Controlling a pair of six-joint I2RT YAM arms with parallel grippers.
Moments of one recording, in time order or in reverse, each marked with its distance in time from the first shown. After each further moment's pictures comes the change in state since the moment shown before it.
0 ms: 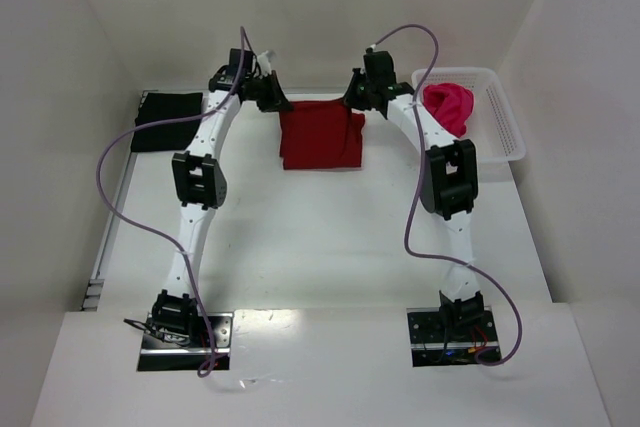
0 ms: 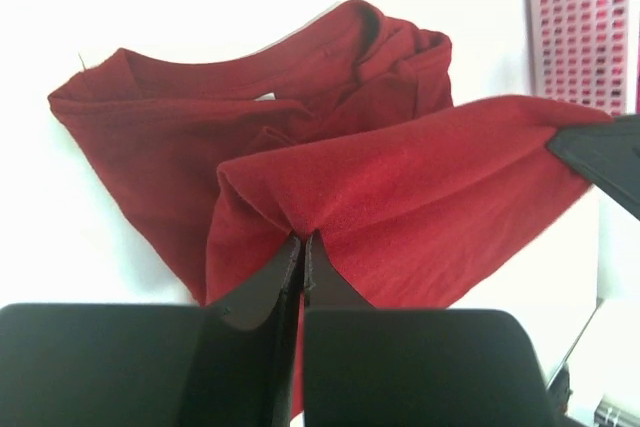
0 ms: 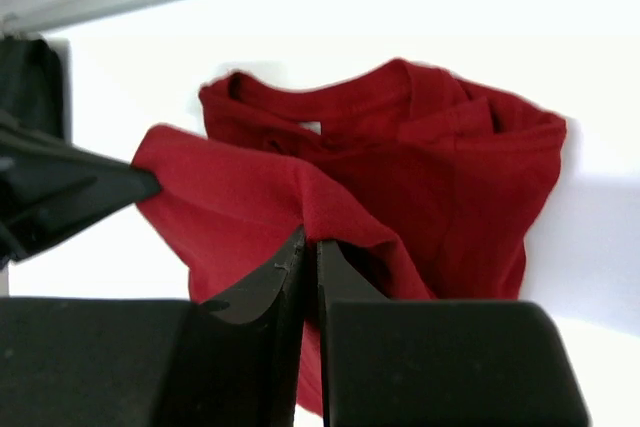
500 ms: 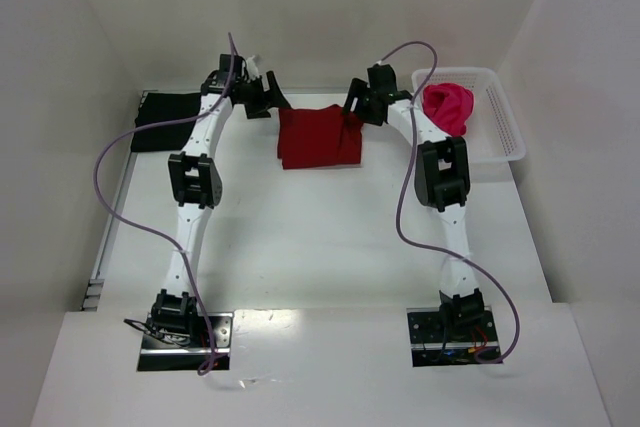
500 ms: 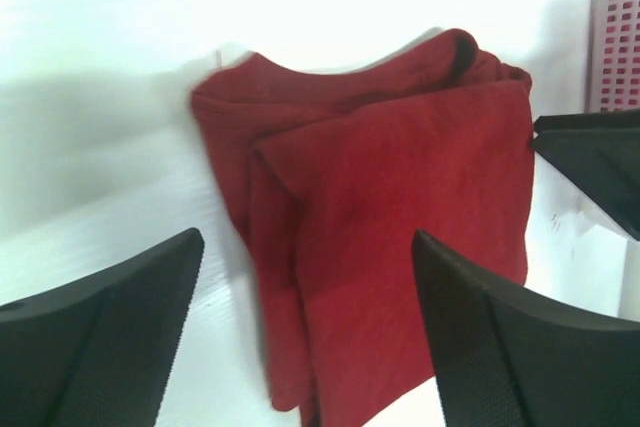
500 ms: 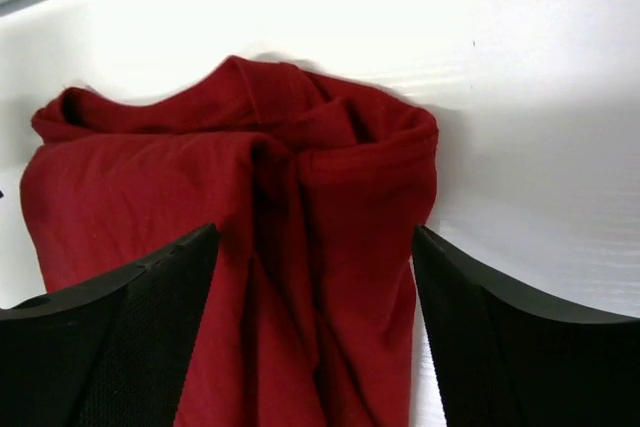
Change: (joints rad) left arm 0.053 0.056 0.017 0.029 -0.050 -0.023; right arm -0.042 0.171 0.076 -0.026 0.060 -0.010
